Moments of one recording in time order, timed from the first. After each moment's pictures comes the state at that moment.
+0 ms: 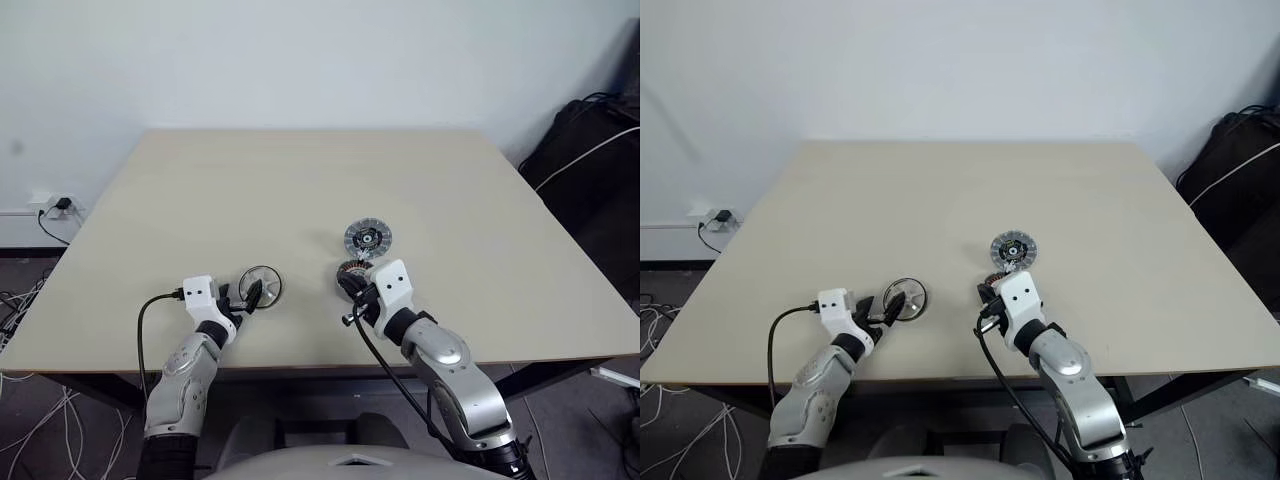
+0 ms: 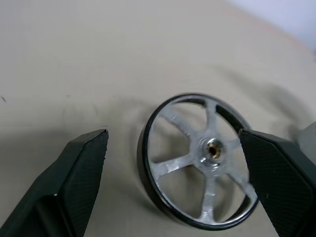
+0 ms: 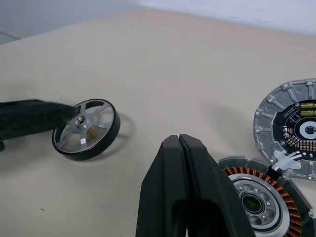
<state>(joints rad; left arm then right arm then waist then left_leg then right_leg) 0.07 0.07 0.09 0.01 -0.36 0.34 -0.24 0.11 -0.21 0.23 -0.41 0.11 0.44 0.36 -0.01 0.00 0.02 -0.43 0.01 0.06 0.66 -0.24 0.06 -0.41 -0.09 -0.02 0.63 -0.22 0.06</state>
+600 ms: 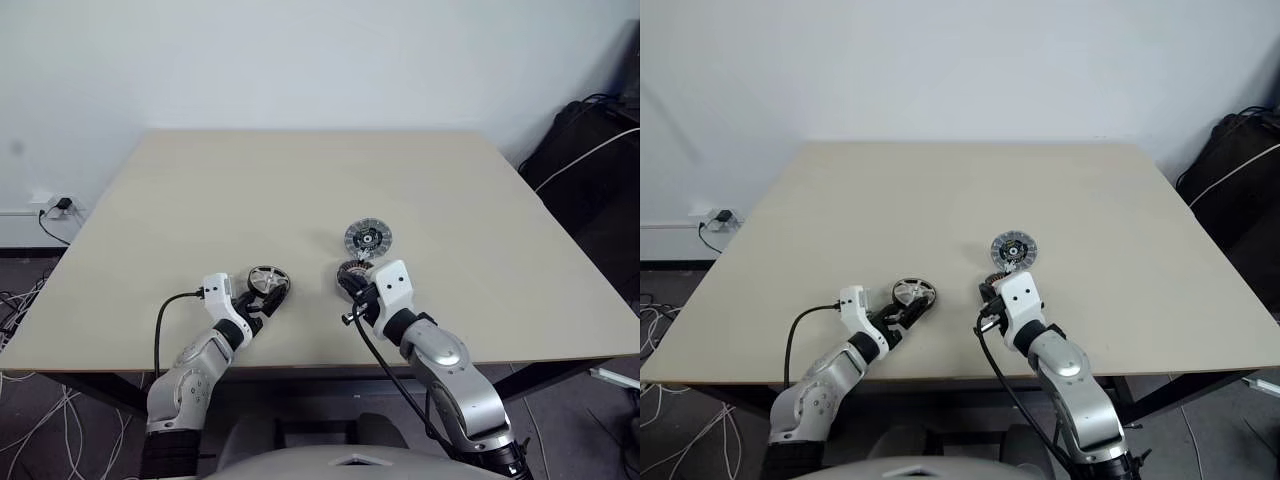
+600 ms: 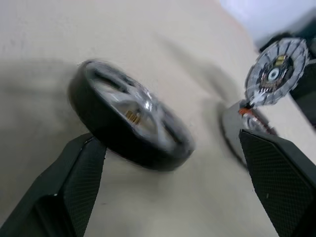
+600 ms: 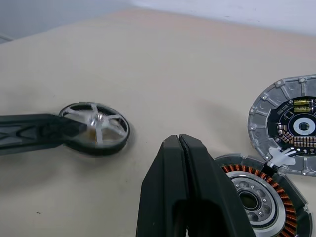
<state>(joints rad) 0.09 0.02 0.11 -0.09 -0.54 0.58 -0.29 0.11 -0.20 0.23 -0.41 0.10 0.44 0.33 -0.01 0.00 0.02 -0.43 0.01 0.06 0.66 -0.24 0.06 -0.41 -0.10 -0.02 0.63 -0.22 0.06</state>
